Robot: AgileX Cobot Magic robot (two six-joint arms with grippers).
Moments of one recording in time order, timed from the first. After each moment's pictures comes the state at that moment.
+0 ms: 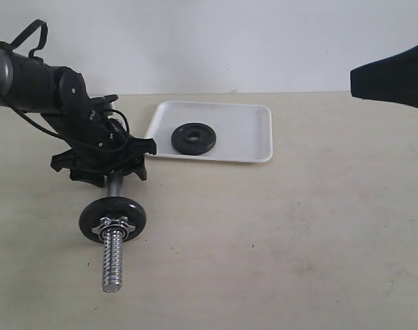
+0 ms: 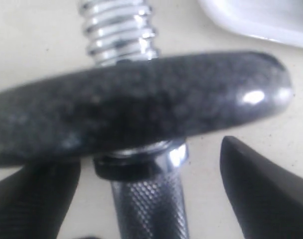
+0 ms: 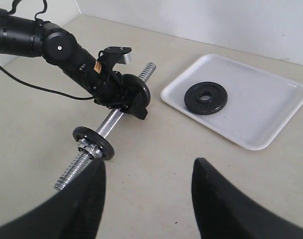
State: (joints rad) left arm -0.29 2.11 -1.34 -0.13 0.56 -0.28; right arm -0.05 0.95 -0.80 1.11 0.93 -1.08
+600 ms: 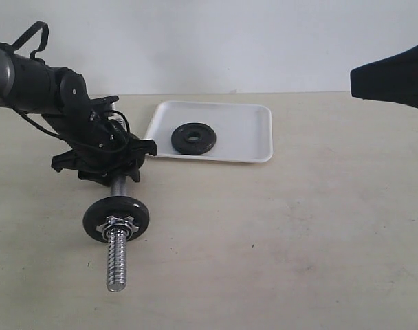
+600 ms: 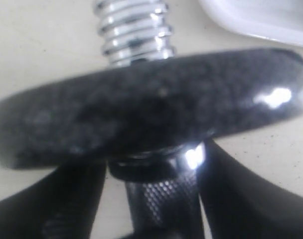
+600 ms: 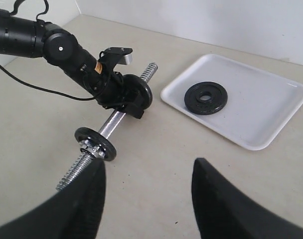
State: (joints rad) left arm -0.29 2.12 -1.35 -0.14 0.56 -0.27; right arm -0.05 0.95 -0.80 1.11 0.93 -1.08
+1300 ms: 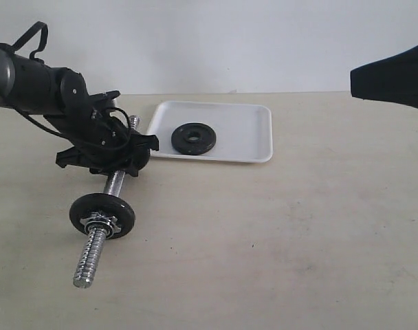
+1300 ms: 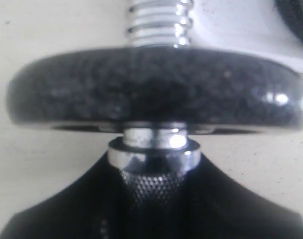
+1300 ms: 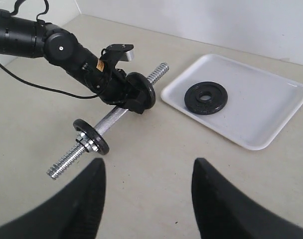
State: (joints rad) left arm -0.29 2.12 -1.35 -0.17 0.50 -0.24; right arm -0.05 0.95 -0.80 1.10 0.93 -1.07
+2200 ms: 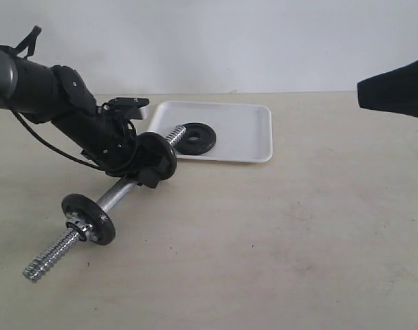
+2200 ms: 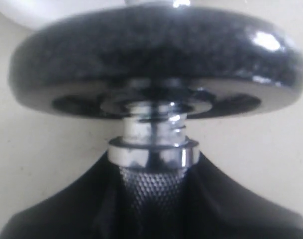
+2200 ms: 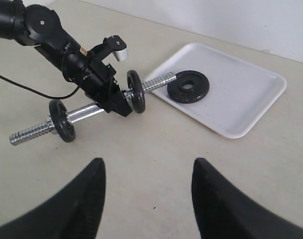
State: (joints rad) left arm -0.28 2.13 -1.35 -0.54 0.59 0.55; right arm -0.05 0.95 -0.80 1.02 0.90 -1.07
